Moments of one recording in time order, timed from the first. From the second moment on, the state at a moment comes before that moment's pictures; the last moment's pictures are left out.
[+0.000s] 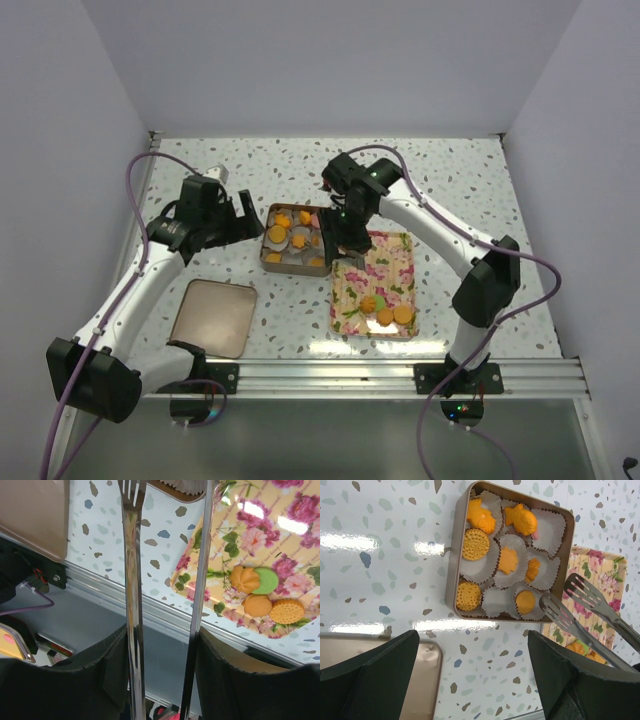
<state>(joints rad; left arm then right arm) -0.29 1.15 1.05 -0.68 0.05 -0.51 0.73 1.81 1.78 -1.31 -0.22 0.52</state>
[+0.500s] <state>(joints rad) -0.28 1.15 1.05 -0.68 0.05 -0.49 0.70 1.39 1.37 -1.36 -0.17 0.53</state>
